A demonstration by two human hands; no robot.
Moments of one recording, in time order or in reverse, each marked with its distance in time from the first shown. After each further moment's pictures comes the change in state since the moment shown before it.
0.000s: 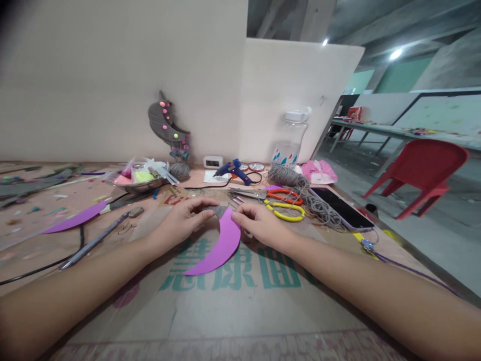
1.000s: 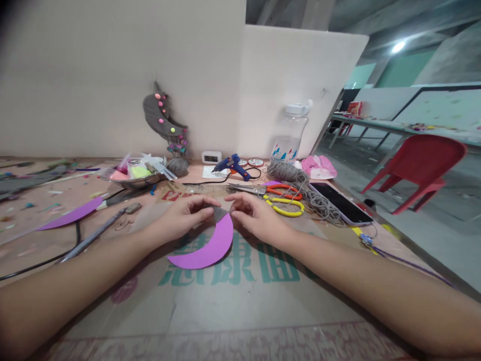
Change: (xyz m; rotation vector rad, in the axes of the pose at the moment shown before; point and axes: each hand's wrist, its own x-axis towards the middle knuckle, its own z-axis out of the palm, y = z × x) left_hand 0.001 -0.004 0.000 -0.167 -0.175 -0.088; right_hand 0.005 0.007 0.002 0.002 0.038 -0.261
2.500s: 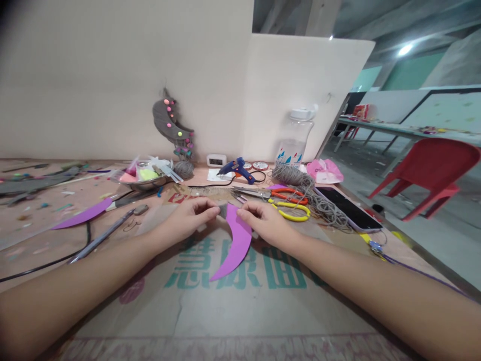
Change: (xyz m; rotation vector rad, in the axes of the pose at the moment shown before) left_hand 0.001 0.000 -0.001 0.068 0.069 -0.014; right_hand -0.005 -0.006 -0.004 -0.121 0.008 0.183
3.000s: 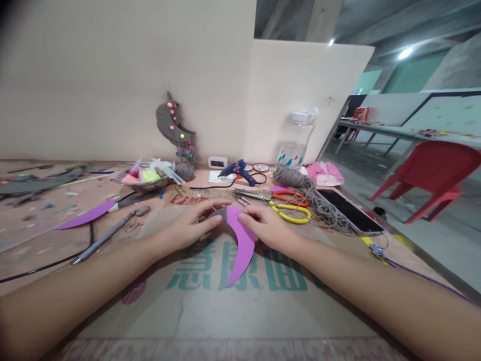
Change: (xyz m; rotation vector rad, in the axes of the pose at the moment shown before) left_hand -0.004 0.004 0.001 0.068 -0.059 0.185; right_hand 0.004 0.002 -0.001 -0.113 -0.012 -0.101
